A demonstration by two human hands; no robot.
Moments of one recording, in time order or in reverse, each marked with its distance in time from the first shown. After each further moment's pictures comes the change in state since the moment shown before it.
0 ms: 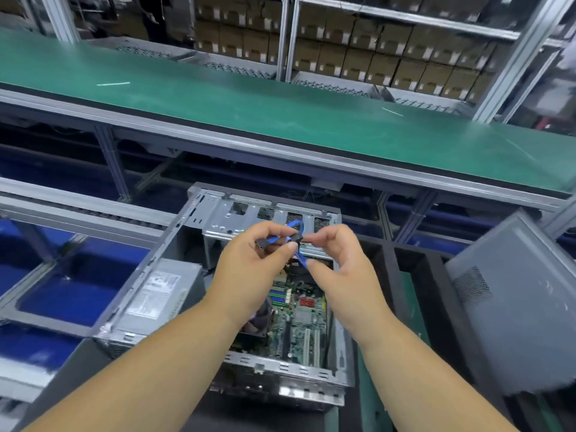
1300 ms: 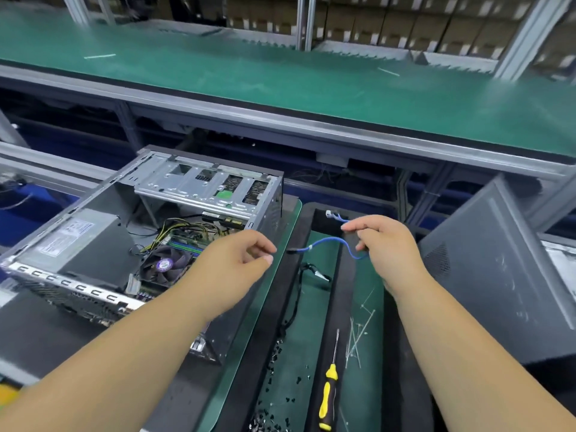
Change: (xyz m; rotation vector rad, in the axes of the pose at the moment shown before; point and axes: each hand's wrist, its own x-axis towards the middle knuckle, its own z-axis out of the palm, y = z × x) left_hand -0.047 -0.009 0.161 0.585 -0.073 -0.198; right_hand 0.023 0.139 -0.226 -0.056 0.064 0.256
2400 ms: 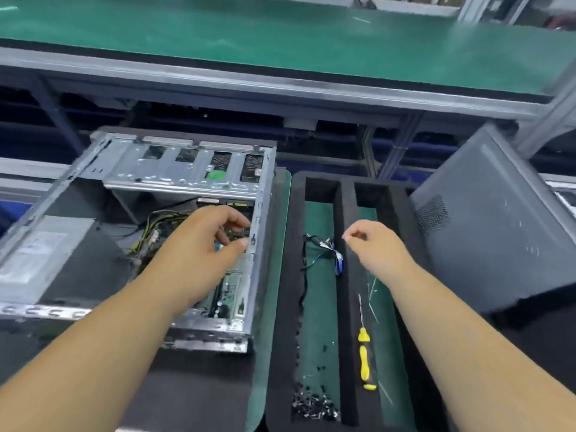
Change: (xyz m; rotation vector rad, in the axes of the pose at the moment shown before) left_hand 0.025 -0.063 -0.063 0.153 -0.058 0.235; right_hand -0.016 0.052 0.056 -0.544 0.006 0.124
